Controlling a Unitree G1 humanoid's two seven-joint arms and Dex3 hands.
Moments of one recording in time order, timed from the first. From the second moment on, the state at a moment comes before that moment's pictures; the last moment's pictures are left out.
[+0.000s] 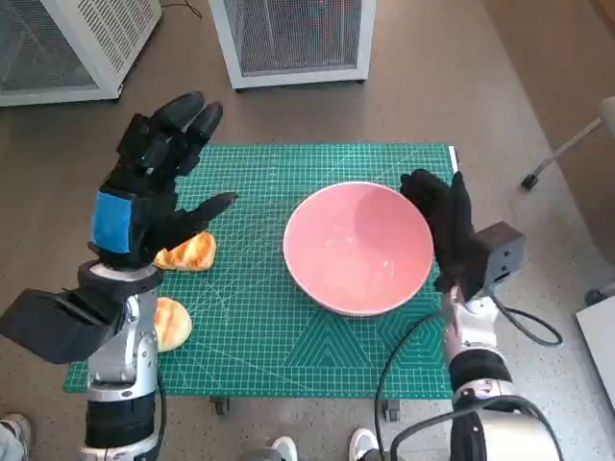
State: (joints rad) left arm -0.38 0.22 0.19 -0.07 -0.21 -0.24 -0.22; right arm -0.82 -0.10 -0.24 1.29 0.11 -0.56 0.27
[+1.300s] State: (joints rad) left arm -0.32 0.22 0.22 -0.18 -0.21 -0.16 -0.17; right arm -0.92 0.04 -0.23 1.30 0.11 -0.46 0.26
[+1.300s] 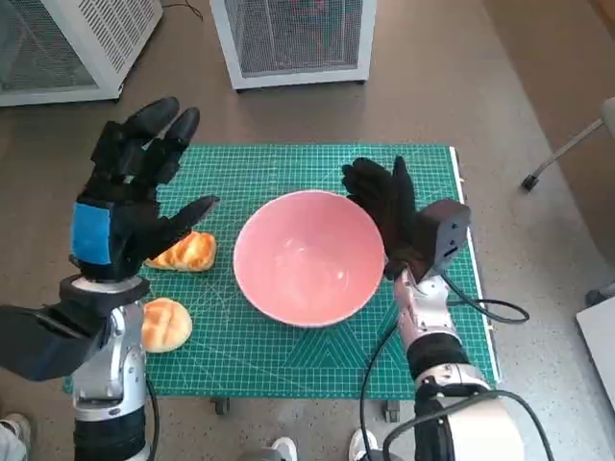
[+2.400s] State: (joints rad) left arm -0.28 0.27 0.27 -0.29 -0.21 -0.09 -0.17; right arm -0.93 -0.05 -0.28 1.16 0.19 -0.73 0.48
